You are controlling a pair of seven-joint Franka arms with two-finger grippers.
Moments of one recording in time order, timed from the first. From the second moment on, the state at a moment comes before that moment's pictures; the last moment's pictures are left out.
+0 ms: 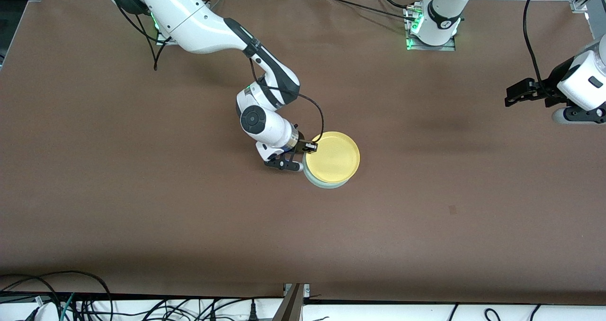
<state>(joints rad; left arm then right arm) -0.01 0.06 0.01 -1.60 0.00 1.52 -0.02 0.51 0.86 0.25 -1.48 0.26 2.49 0.69</state>
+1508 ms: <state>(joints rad) 0.00 0.06 -0.03 -1.58 0.00 1.55 -0.02 0.24 0.58 -0.04 -1.34 0.16 1.75 0.18</state>
